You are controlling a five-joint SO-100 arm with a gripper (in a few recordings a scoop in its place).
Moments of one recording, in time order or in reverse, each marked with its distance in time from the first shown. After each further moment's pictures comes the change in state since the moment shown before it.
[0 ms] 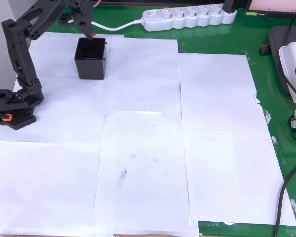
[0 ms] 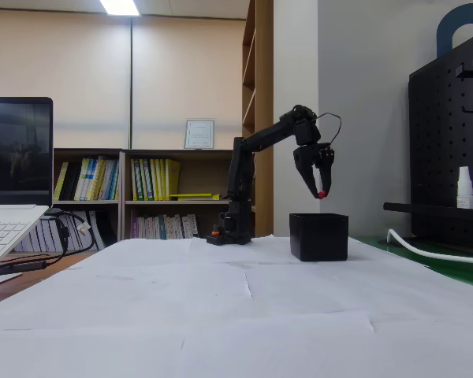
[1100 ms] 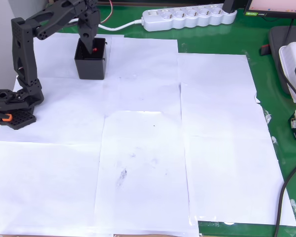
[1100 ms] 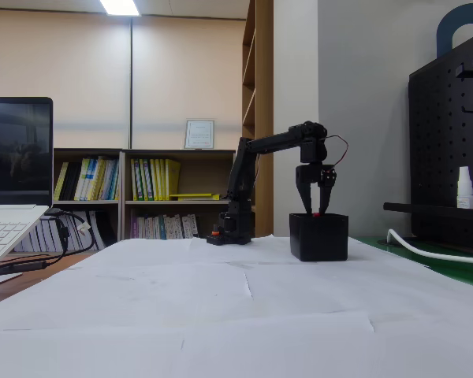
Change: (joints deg) arm 2.0 6.6 -5.8 -3.7 4.3
